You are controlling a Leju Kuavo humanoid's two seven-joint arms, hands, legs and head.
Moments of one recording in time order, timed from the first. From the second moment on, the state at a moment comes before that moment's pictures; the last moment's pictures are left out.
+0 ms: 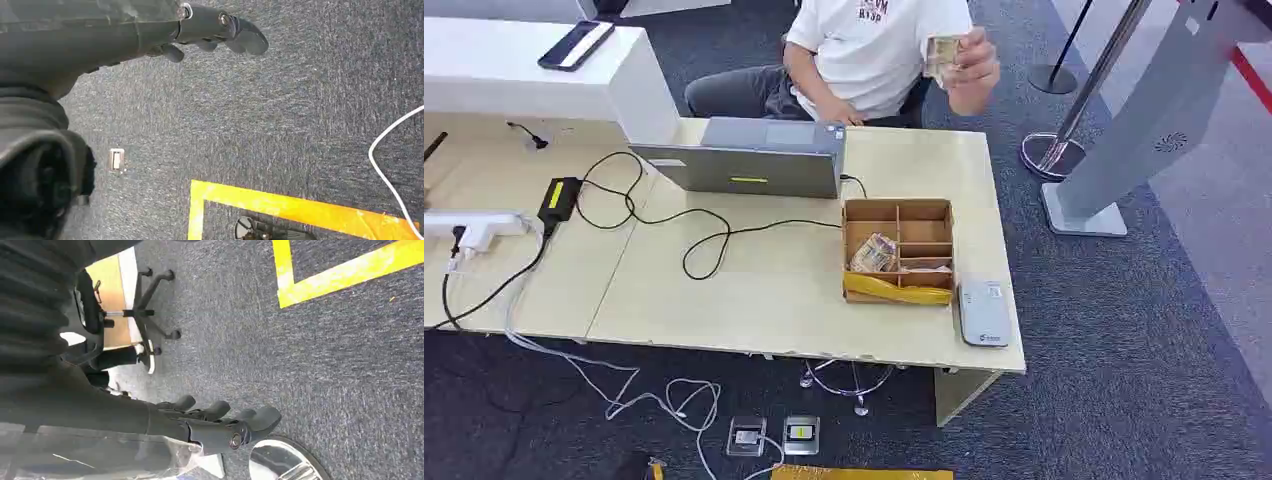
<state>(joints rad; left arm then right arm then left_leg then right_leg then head) -0.13 0.15 -0.36 -0.20 0.22 0.34 -0.09 -0.17 -0.27 -1.01 -0.18 1.24 0.09 0.27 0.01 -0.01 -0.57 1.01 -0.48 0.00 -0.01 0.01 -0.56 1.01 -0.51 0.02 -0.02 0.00</state>
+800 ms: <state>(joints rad) -0.13 0.15 -0.36 -0.20 0.23 0.33 -0.10 -0.33 -0.40 -1.00 -0.20 1.12 -0.02 0.09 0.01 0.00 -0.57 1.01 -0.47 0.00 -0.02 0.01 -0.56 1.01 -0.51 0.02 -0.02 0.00</state>
